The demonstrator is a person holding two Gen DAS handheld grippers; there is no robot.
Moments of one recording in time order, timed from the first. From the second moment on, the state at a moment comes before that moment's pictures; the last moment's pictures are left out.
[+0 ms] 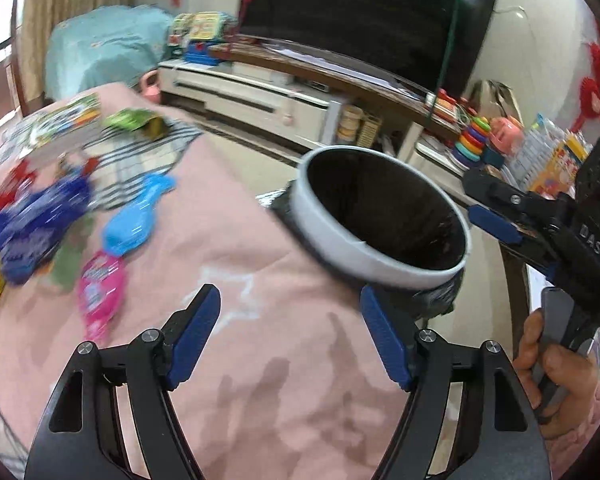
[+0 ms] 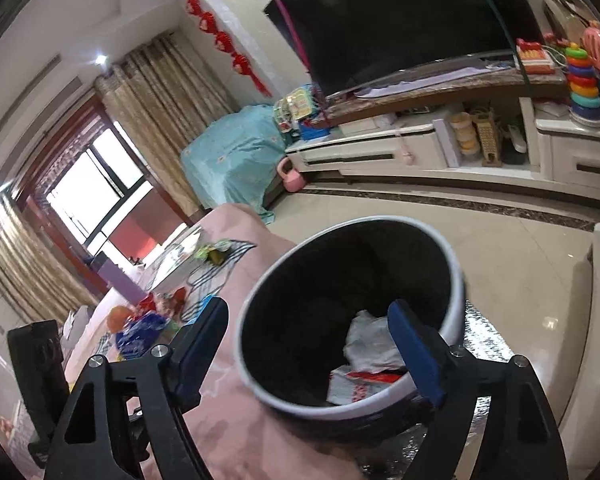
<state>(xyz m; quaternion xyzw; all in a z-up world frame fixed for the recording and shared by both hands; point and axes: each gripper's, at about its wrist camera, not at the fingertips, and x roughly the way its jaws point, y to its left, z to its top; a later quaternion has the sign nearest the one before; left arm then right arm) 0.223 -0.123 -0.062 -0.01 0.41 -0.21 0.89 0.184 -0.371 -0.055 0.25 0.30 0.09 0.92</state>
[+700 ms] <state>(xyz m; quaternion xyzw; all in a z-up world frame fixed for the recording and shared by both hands) 0.193 0.032 -0.084 -0.10 0.41 -0.08 0.90 0.180 -0.235 -0.071 0.18 0.35 0.19 0.90</state>
